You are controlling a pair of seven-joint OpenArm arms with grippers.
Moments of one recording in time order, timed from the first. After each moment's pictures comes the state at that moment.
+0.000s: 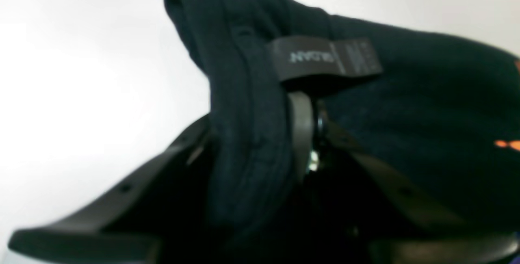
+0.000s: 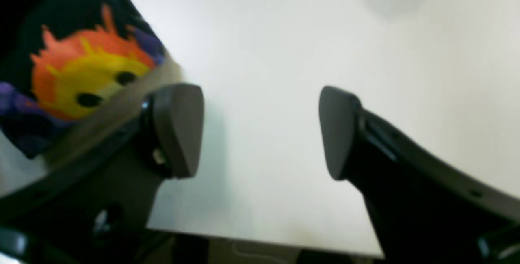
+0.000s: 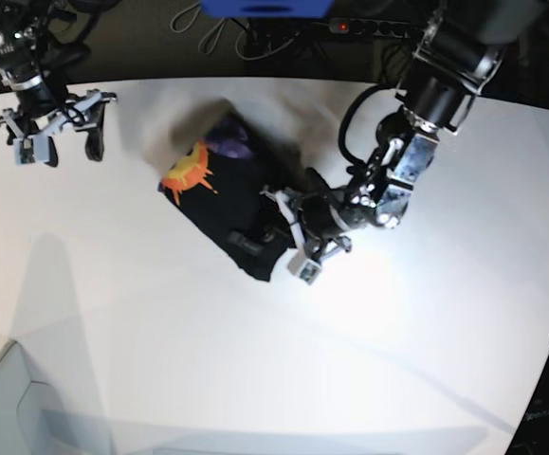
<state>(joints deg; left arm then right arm) -16.6 -10.1 32.1 60.0 -26.7 -20.9 23.7 -30.0 1.0 33.9 115.4 15.8 33.2 -35.4</state>
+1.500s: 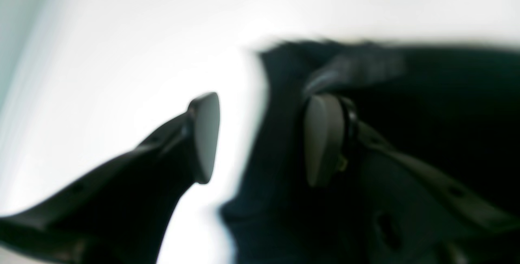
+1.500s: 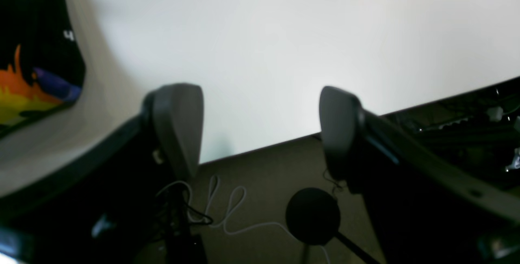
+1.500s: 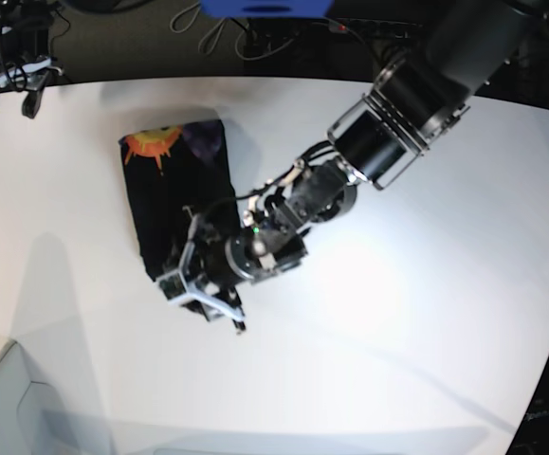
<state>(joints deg) -30.4 1.6 46.3 60.0 5.2 -18.6 14.5 -29.6 -8.9 58.8 115.5 15.8 39.6 -35.8</state>
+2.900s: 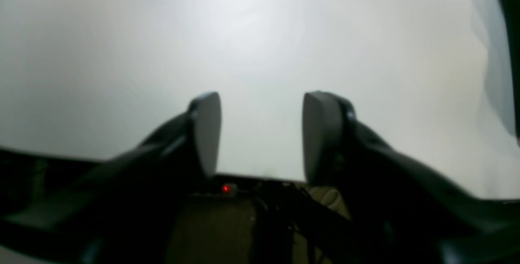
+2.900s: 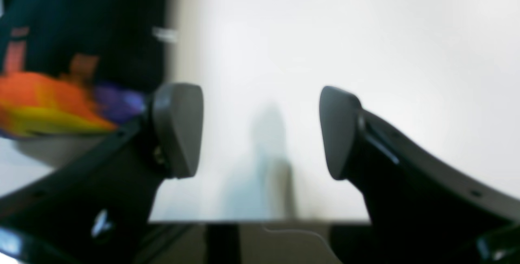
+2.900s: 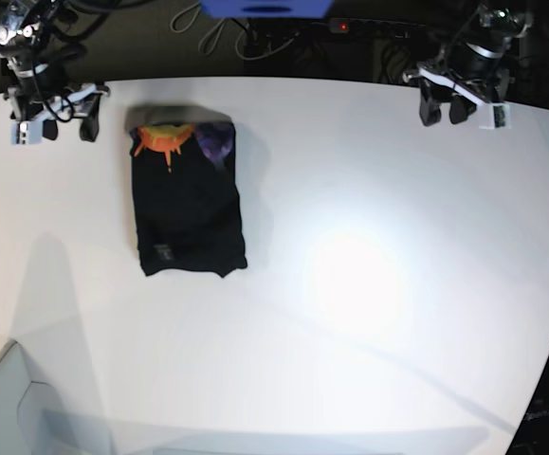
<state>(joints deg) 39.0 -5.2 -21.7 109.5 -27.7 -17.8 29.4 -25.3 -3.8 43.7 104.2 15.2 39.5 -35.4</state>
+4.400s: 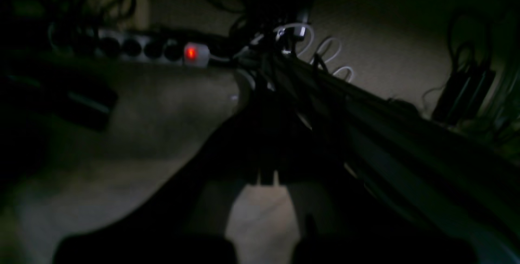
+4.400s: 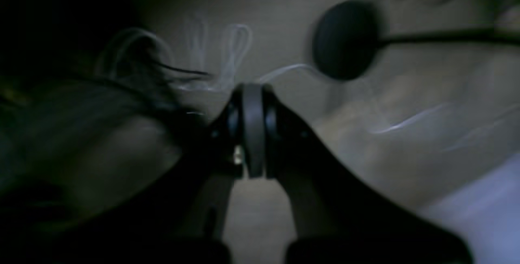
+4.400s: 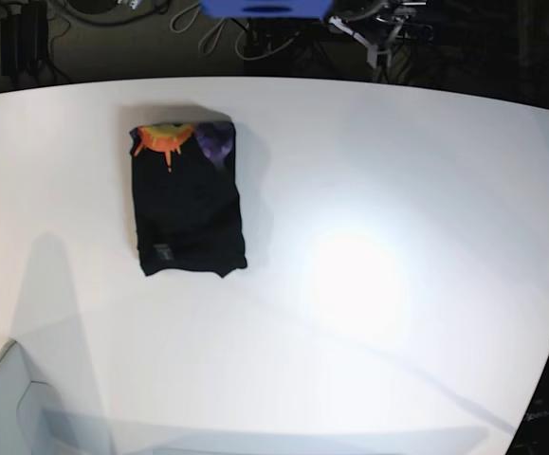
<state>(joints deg) 2.1 -3.8 -3.7 4.6 -3.8 -17.5 -13.8 -16.1 -1.9 45.1 9.9 -18.8 -6.1 29.7</state>
